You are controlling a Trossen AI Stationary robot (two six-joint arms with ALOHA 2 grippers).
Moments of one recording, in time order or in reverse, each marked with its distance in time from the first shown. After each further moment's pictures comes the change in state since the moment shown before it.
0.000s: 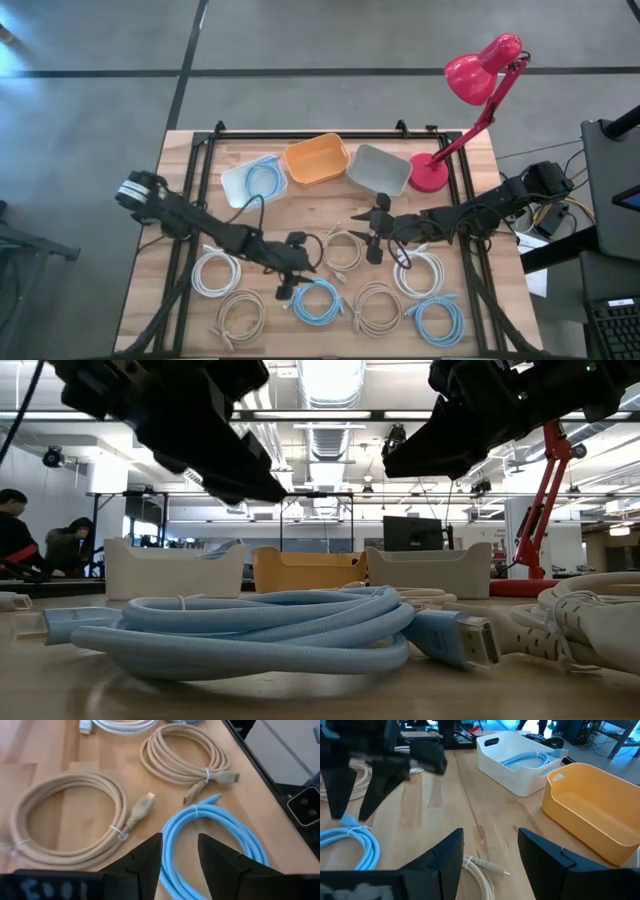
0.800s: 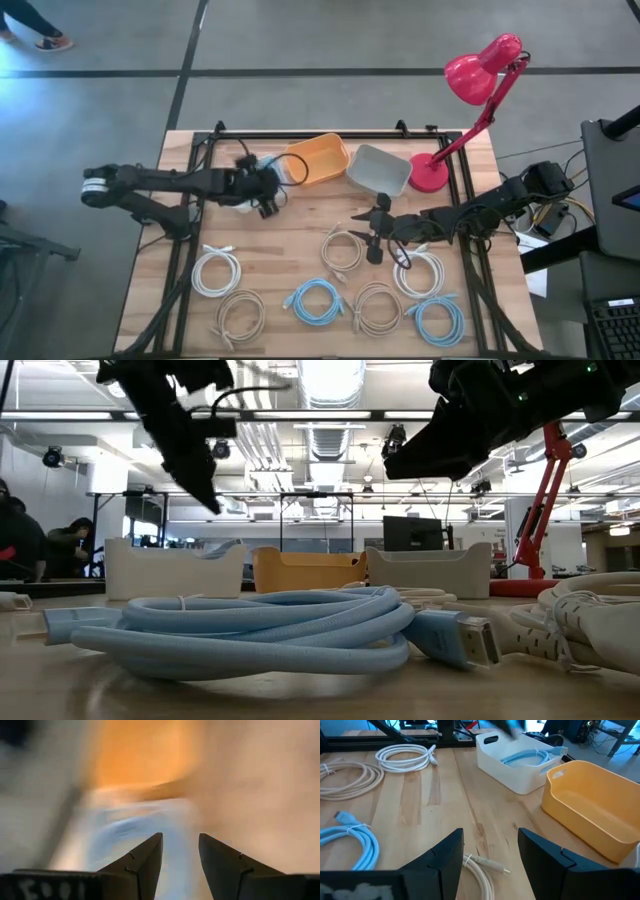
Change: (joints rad) left arm 0.446 -0.380 0.079 -0.860 -0.380 0.108; right arm 0.000 -0.002 -0.002 -0.011 0.001 0.007
